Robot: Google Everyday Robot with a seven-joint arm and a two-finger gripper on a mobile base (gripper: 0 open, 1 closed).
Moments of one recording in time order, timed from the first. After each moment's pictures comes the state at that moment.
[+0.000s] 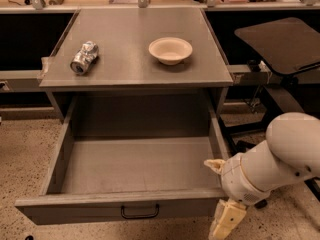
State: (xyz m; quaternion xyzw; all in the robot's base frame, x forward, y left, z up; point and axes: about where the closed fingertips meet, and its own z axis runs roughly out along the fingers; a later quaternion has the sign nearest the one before) arm 0.353 -0.130 0.709 -0.63 0.74 0.17 0.18
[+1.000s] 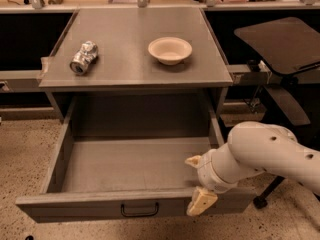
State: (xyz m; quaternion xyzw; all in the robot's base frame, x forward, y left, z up) arm 0.408 -0.100 0.657 -0.66 0.72 0.11 0.20
